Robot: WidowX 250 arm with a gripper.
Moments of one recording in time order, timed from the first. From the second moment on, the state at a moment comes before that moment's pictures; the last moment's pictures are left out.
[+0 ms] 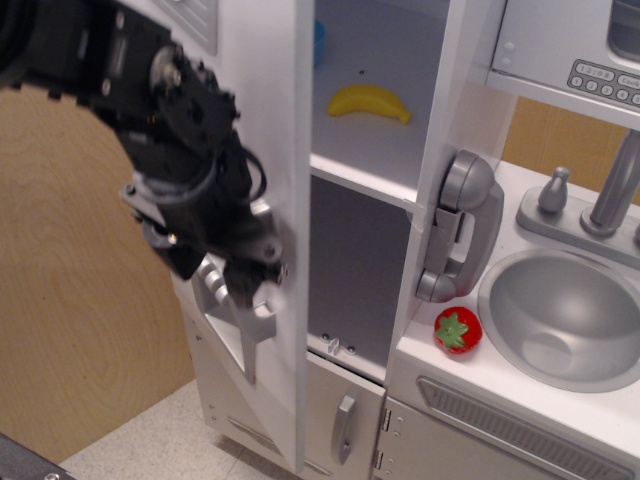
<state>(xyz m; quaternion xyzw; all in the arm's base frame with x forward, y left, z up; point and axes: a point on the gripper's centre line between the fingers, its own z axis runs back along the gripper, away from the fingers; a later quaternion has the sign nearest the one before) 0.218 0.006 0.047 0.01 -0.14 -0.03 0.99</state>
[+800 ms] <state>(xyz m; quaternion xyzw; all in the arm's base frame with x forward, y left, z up) 0.205 -0.084 0.039 -0.02 -0.11 -0.06 0.99</state>
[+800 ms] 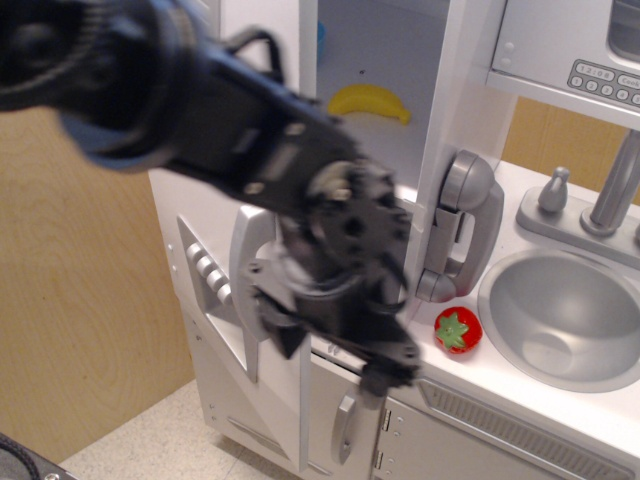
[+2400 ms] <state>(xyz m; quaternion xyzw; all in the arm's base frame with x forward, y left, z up) 0.214 -0.050 0.052 0.01 -0.10 -0.09 0.99</state>
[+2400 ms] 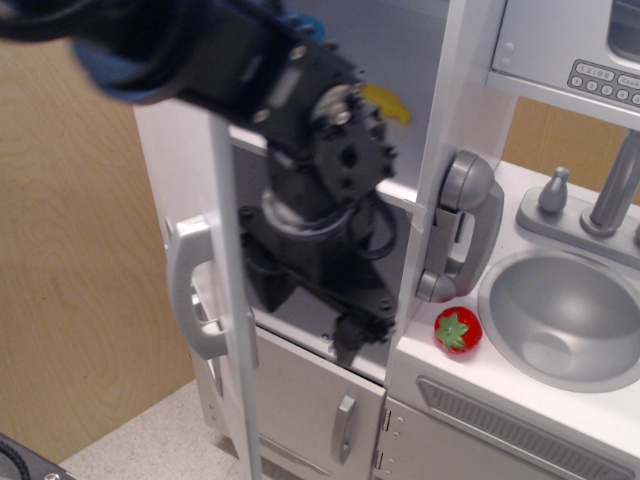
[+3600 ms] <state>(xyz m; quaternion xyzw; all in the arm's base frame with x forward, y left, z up) 0.231 0.106 0.013 0.10 -0.13 0.08 0.98</state>
